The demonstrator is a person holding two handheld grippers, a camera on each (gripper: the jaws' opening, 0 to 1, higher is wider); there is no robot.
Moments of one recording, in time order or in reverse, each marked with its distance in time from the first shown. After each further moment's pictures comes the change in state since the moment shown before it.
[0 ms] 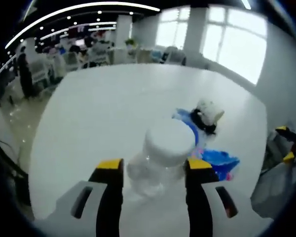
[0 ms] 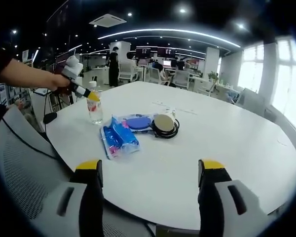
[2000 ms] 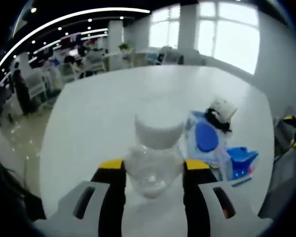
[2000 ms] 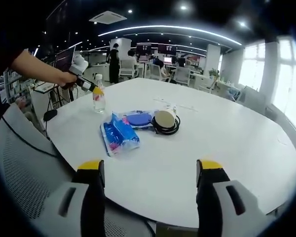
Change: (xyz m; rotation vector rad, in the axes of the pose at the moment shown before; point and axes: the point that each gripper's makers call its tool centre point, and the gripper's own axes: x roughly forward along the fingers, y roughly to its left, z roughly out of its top) left arm 0.028 0.053 0.030 0.139 -0.017 -0.056; right arm 0.002 0.001 -0.005 -0.002 0.033 0.006
